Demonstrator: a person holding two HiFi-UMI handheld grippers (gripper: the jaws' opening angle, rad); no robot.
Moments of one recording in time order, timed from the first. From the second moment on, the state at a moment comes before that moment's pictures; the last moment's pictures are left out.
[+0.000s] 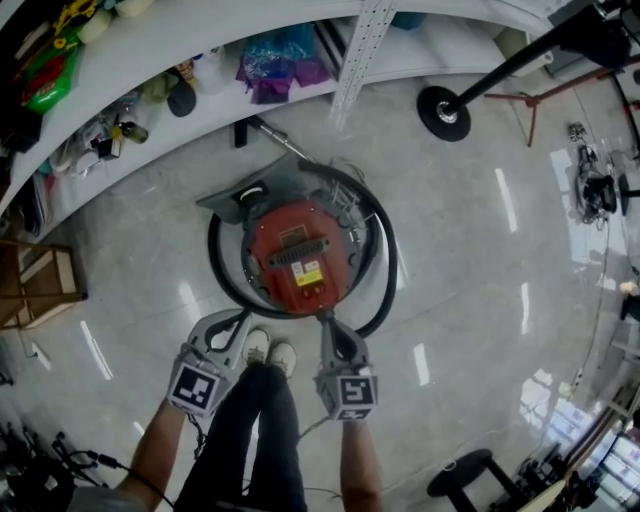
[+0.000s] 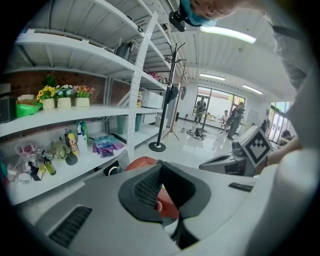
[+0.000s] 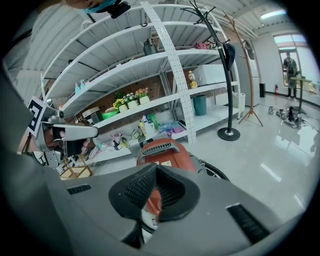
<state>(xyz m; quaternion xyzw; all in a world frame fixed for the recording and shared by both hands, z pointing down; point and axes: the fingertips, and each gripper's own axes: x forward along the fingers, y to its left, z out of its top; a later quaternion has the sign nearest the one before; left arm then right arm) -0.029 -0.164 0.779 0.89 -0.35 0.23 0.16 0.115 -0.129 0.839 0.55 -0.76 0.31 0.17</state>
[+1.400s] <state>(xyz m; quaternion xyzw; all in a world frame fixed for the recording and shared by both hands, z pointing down) -0.041 -0.153 0.786 0.89 -0.36 0.23 0.18 0.111 -0.169 0.918 0.54 -0.75 0.32 0.20</state>
